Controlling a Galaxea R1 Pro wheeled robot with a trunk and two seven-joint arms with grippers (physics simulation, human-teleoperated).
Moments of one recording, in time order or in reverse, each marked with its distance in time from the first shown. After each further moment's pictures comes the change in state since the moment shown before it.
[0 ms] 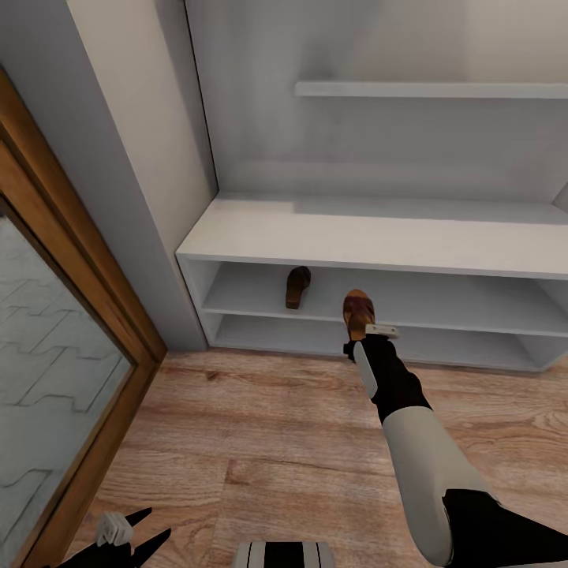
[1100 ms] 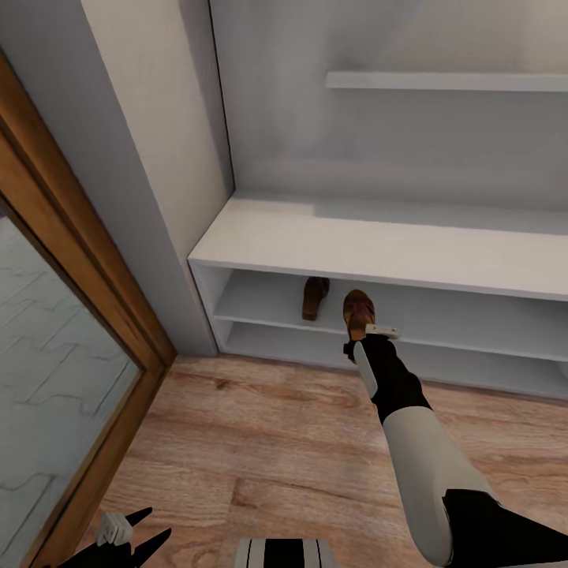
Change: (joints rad) left arm 0.000 -0.001 0.000 0.000 0.001 -0.002 0.000; right arm 0.000 0.000 0.000 -0.002 0.000 0.000 -0.001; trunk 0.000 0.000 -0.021
